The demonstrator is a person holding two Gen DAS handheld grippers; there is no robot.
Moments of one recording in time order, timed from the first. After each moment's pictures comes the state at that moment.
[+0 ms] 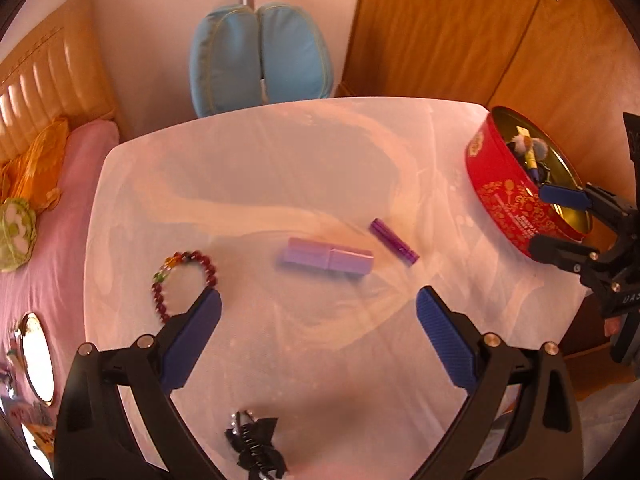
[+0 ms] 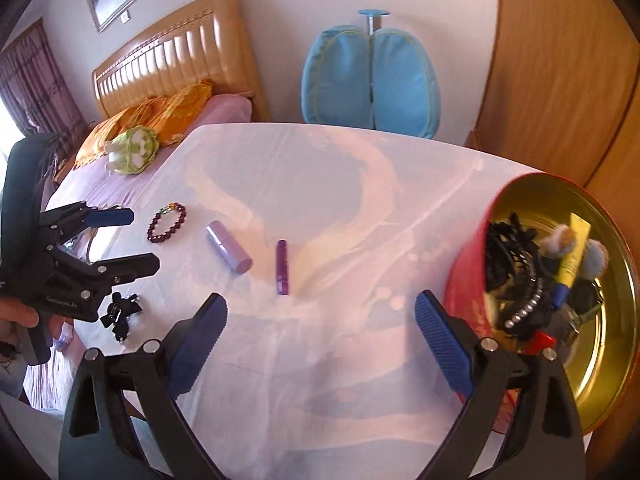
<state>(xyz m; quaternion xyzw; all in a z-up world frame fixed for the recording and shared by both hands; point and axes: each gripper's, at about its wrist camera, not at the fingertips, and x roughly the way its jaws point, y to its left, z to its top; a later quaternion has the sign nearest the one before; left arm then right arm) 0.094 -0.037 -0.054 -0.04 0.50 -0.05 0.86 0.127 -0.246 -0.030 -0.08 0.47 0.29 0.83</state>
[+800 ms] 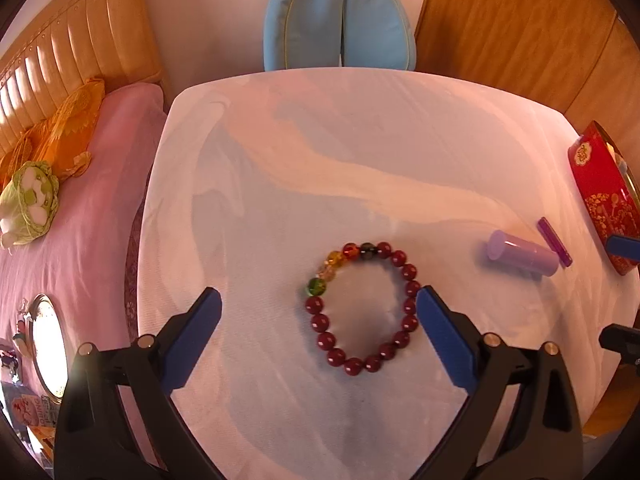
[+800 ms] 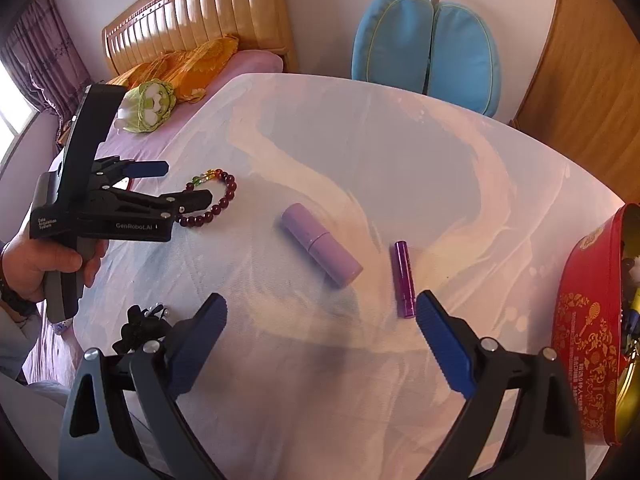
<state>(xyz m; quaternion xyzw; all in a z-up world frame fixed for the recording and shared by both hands) 0.128 0.084 -0.130 -0.04 0.52 0.01 0.85 0.120 -0.131 -0.075 -0.12 0.51 0.29 0.80</state>
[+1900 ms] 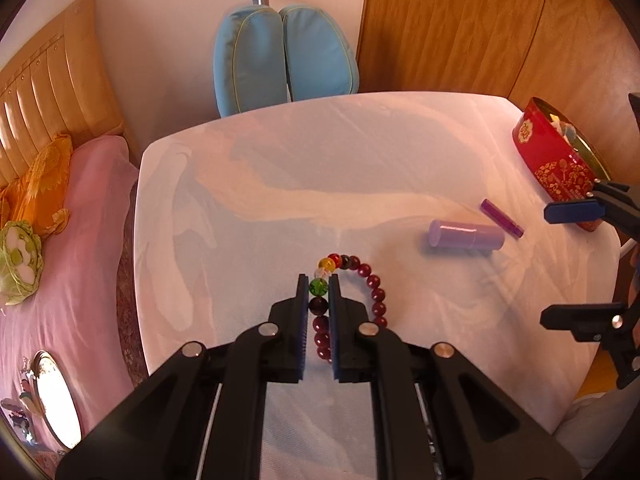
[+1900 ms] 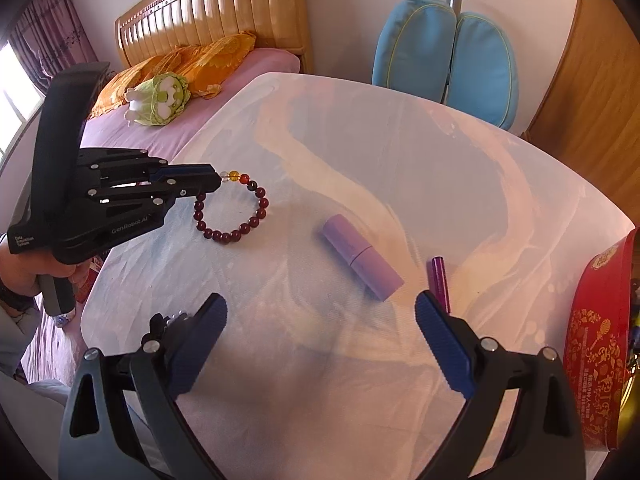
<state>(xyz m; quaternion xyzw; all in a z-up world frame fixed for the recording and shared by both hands) 0.103 0.063 -0.093 0.01 0.47 -0.08 0.88 0.110 -0.110 -0.069 -0.13 0.50 0.31 0.80</state>
